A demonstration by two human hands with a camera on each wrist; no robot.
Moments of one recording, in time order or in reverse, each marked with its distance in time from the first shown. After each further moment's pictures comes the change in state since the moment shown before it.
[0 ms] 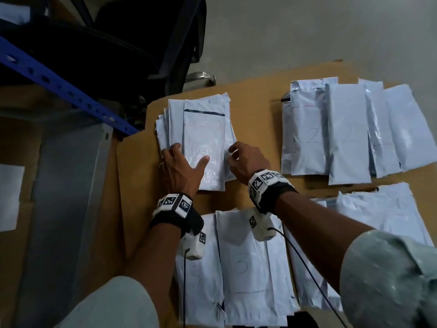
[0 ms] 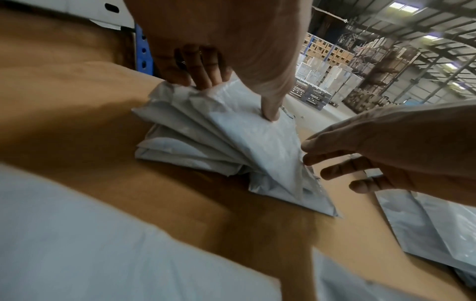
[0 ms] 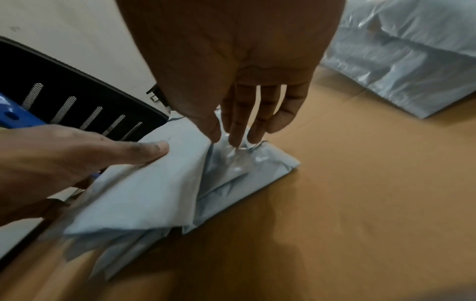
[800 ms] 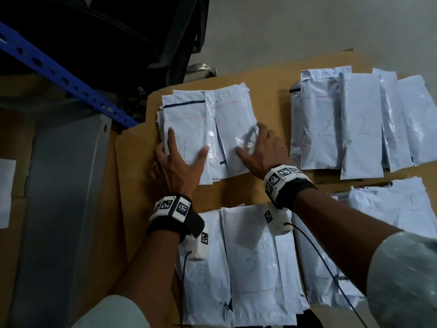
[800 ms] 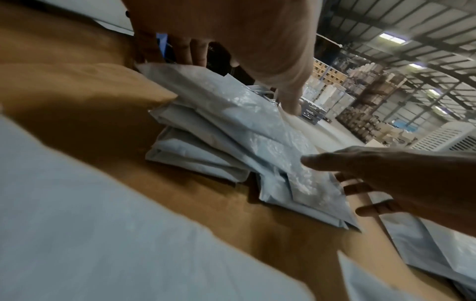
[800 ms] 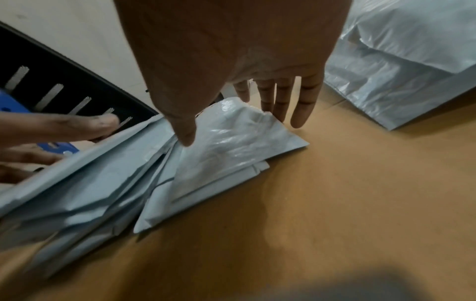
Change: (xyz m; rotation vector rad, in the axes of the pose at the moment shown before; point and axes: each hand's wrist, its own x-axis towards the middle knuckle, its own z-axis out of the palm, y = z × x) left_hand -0.004 -0.017 -0.010 0.034 0.050 -0.028; right_hand -0.002 0.013 -0.003 -0.163 0.135 0.006
